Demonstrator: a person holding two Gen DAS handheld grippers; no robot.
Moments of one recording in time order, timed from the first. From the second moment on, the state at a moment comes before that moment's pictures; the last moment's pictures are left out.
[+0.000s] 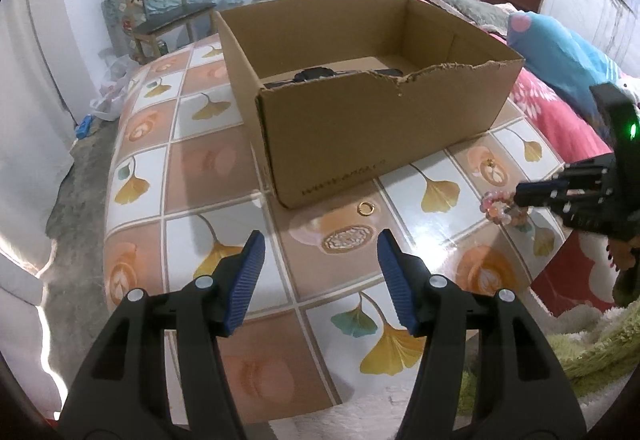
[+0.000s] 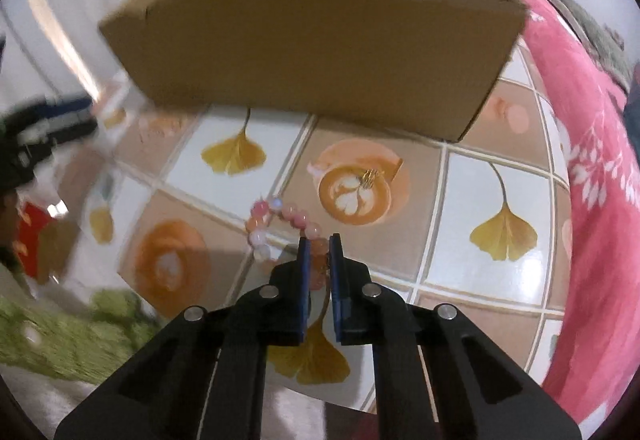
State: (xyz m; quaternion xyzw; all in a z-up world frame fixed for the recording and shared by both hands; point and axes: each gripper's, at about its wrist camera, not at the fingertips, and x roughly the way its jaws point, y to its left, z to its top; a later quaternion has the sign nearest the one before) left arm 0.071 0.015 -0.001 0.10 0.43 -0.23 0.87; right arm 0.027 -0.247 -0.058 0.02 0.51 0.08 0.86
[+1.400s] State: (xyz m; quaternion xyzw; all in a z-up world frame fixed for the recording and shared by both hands) left arm 0.069 0.004 -0.004 0.10 0.43 -0.24 0.87; right arm 0.032 -0.310 -0.041 0.12 0.51 0.01 0.85
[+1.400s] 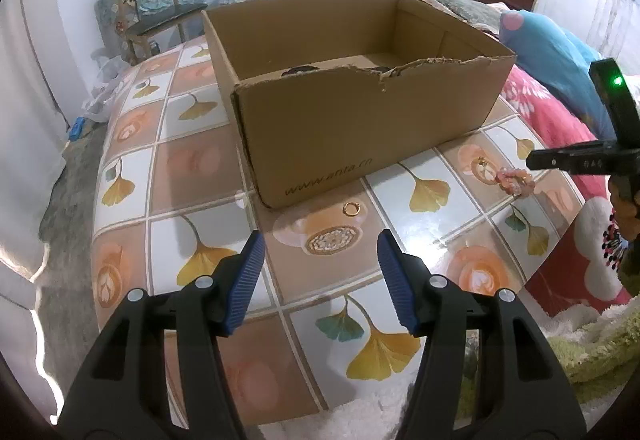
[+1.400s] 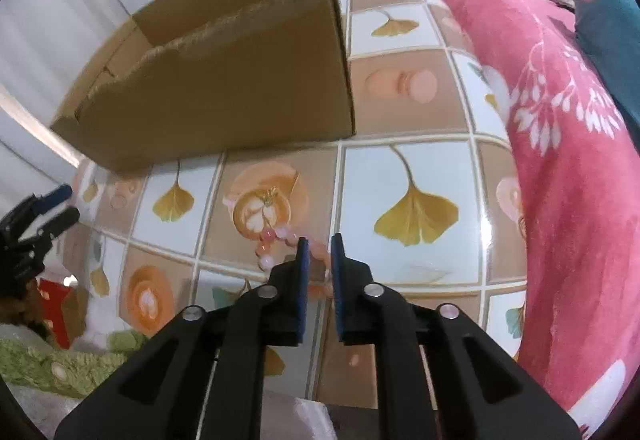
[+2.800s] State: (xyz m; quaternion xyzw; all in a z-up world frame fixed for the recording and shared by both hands) left arm 0.085 -0.004 0.015 0.11 0.40 -0.22 0.88; right arm -0.016 -0.404 0.013 0.25 0.37 -0.04 0.90
